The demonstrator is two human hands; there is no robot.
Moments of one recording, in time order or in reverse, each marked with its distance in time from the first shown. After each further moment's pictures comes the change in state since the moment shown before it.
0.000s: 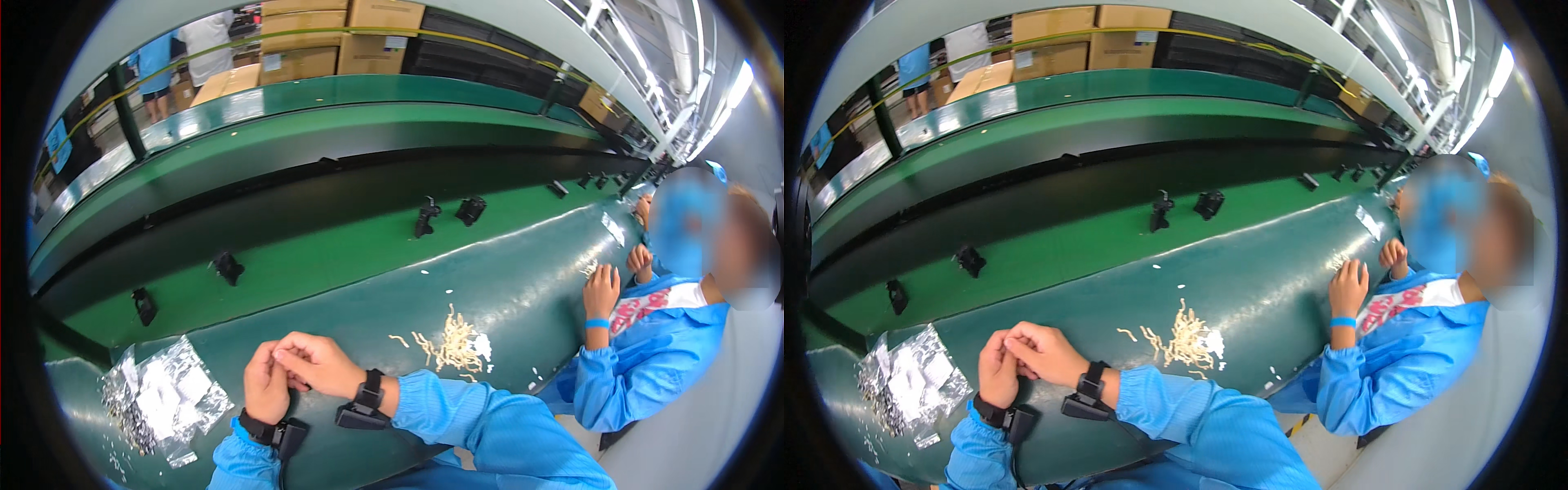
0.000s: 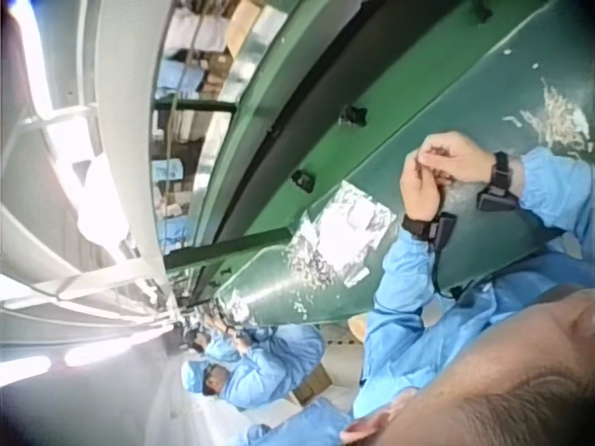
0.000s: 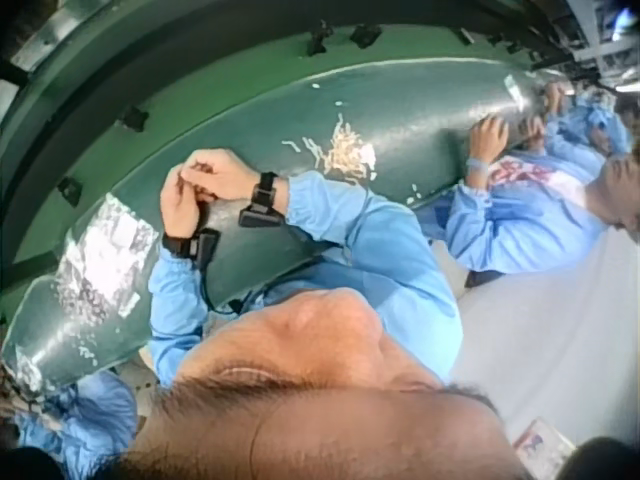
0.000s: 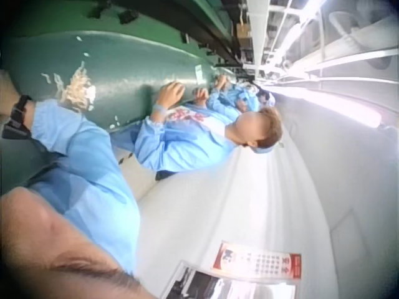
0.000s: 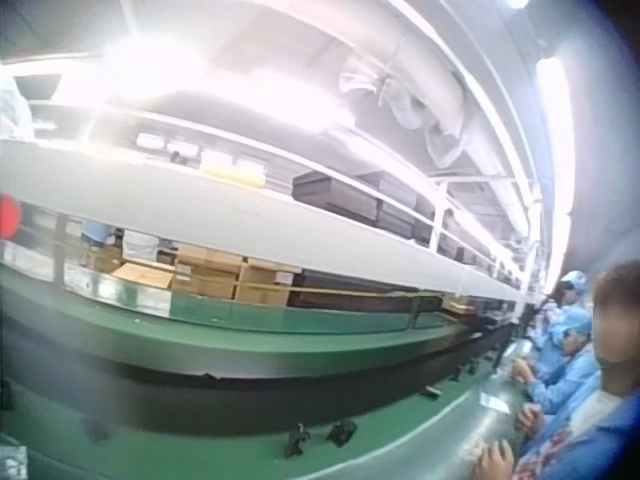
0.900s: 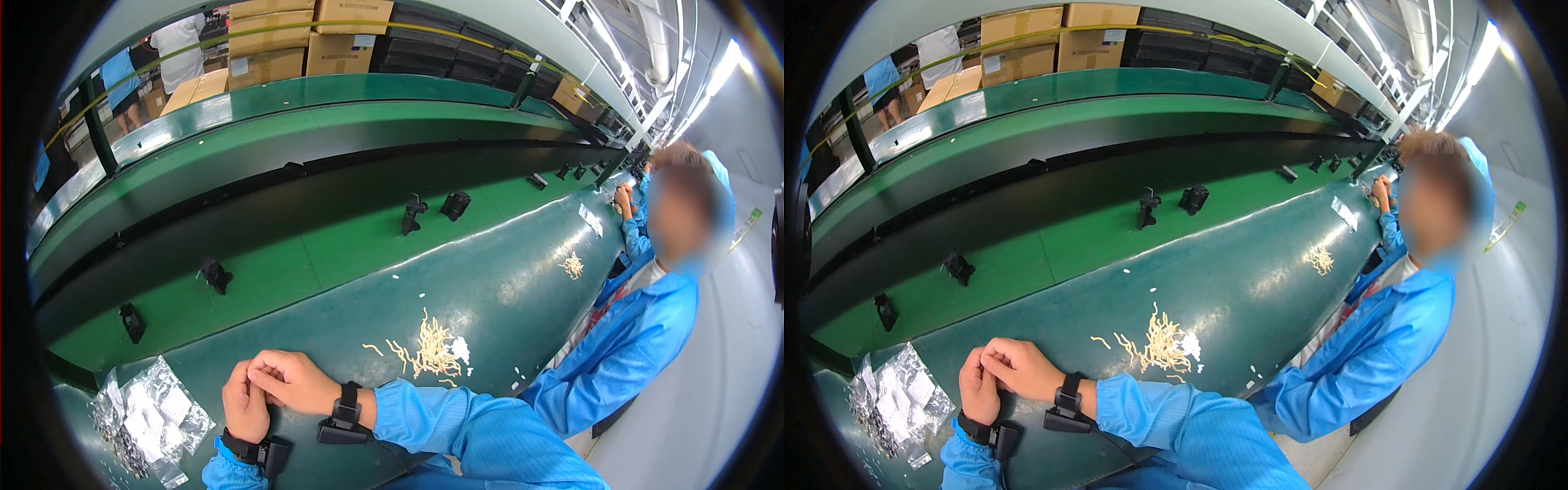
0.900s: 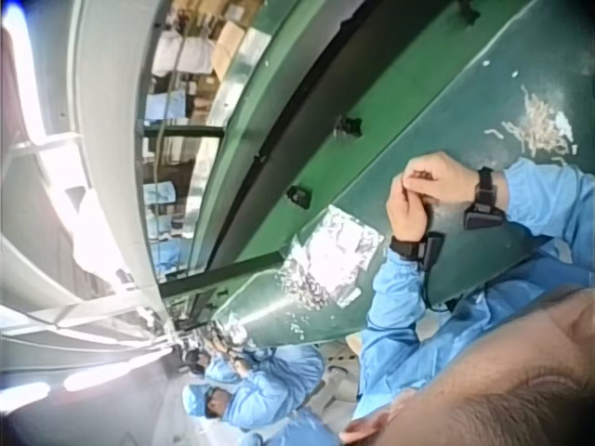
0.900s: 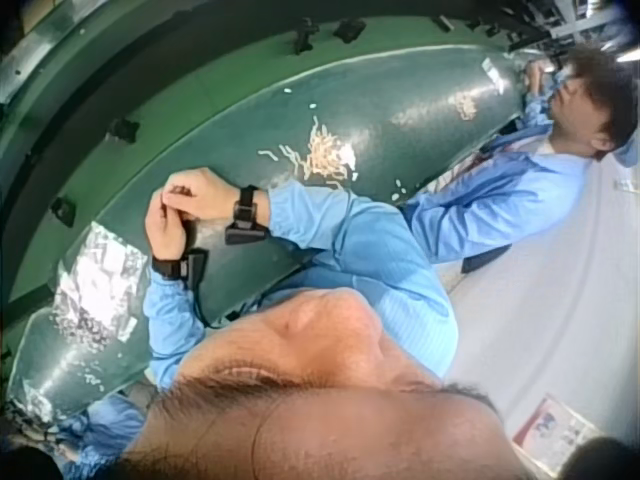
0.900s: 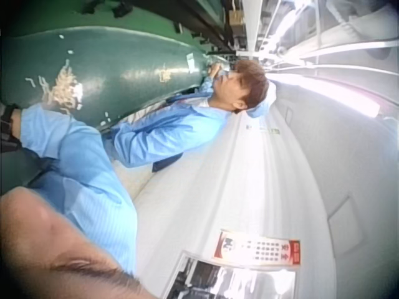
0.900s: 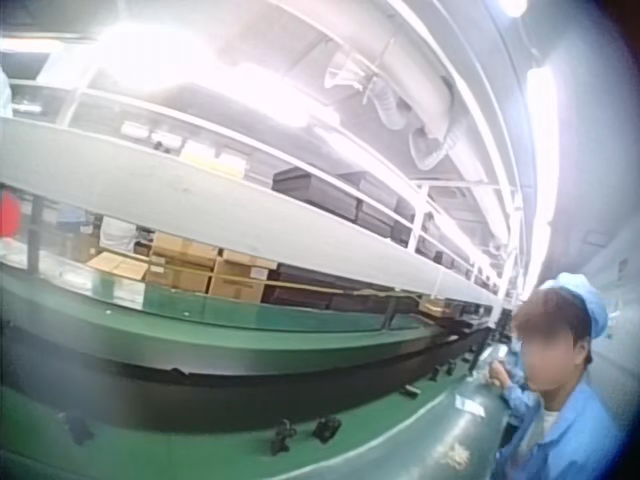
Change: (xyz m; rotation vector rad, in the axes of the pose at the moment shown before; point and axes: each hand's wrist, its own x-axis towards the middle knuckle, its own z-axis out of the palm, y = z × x) left_hand -0.001 0.009 0.006 0.319 0.027 0.163; right_hand -0.005 -0.007 -0.001 -0.316 0.066 -0.116
